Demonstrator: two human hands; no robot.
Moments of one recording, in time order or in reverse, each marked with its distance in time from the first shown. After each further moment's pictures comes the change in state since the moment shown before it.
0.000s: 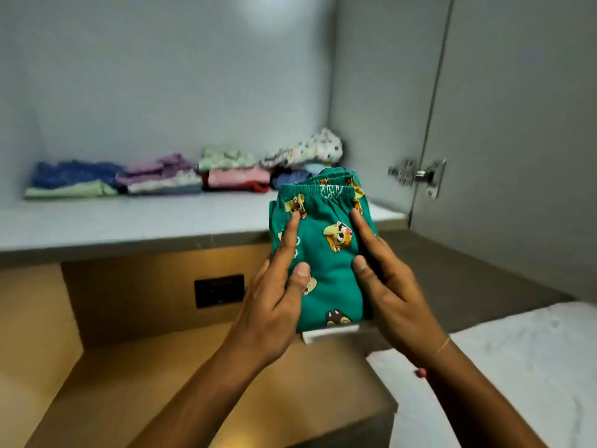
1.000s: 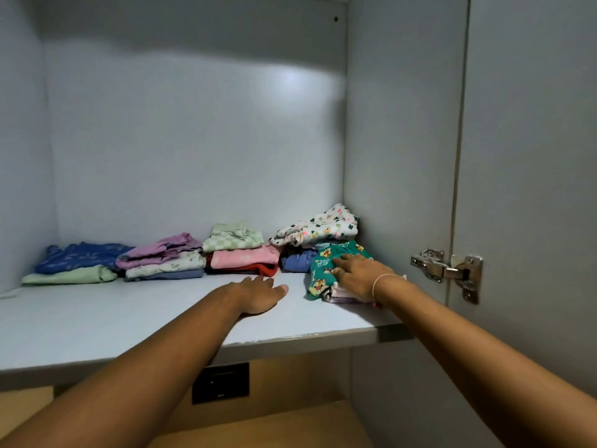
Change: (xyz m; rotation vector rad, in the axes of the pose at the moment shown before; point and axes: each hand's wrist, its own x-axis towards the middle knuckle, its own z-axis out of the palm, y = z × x) left_hand 0.228 -0.093 -0.070 1.076 -0.457 -0.621; right_hand 0.256 0.091 -0.052 -1.214 -0.447 0.310
